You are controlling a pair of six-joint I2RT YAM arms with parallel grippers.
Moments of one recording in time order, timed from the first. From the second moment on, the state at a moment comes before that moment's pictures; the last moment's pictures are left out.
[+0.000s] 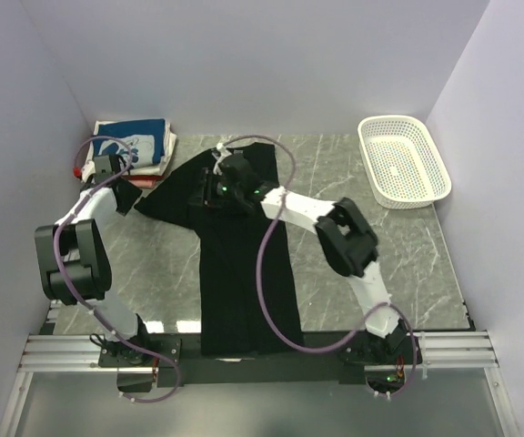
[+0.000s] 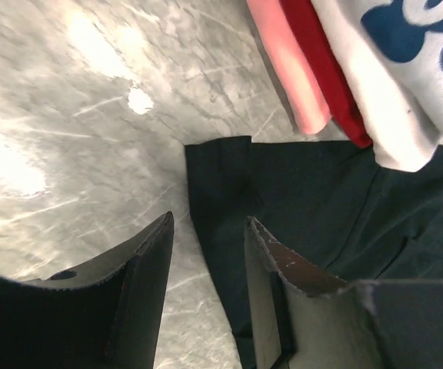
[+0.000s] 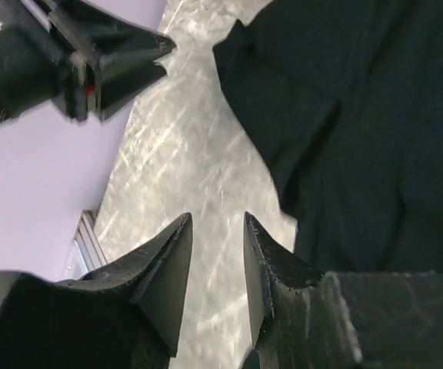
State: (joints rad) left arm 0.18 1.67 1.12 -0.33 -0.18 -0.82; right arm 0.79 2.15 1.65 0.08 -0.31 0.74
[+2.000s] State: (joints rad) left arm 0.19 1.93 1.25 -0.20 -0.05 -0.85; right arm 0.78 2.63 2.08 0.07 -0.30 0.99
